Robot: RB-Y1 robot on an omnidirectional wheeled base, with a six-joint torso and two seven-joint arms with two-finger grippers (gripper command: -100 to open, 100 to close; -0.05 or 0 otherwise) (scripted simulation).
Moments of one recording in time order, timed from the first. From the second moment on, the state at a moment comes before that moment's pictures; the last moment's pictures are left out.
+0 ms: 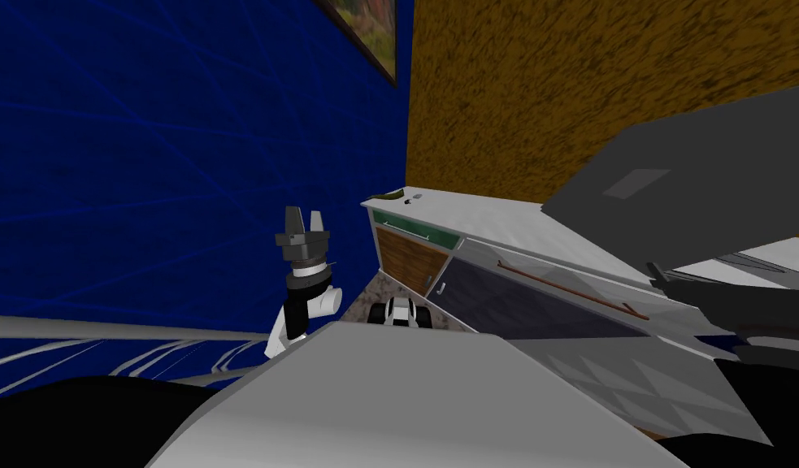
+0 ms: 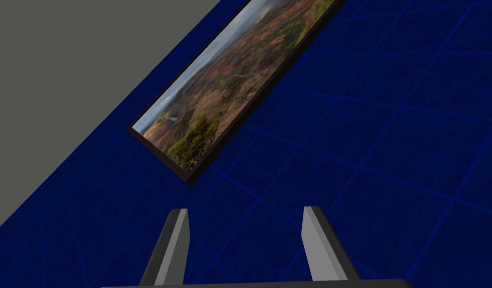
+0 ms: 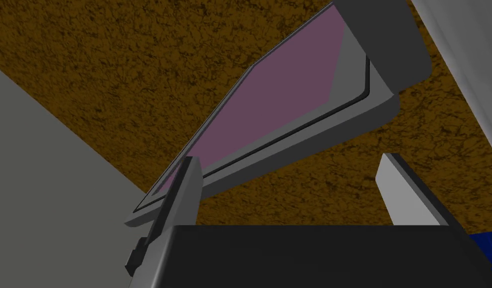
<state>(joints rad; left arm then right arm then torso) 0.46 0.00 0.06 -2.40 -0.08 -0.61 0.06 0.93 -0.58 -0.90 -2.24 0.78 0.21 0.58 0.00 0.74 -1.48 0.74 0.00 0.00</state>
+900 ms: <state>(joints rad) 0.46 0.00 0.06 -2.40 -0.08 -0.61 0.06 0.97 -0.62 -0.92 -2.23 0.73 0.24 0.57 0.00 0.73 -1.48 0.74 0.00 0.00</state>
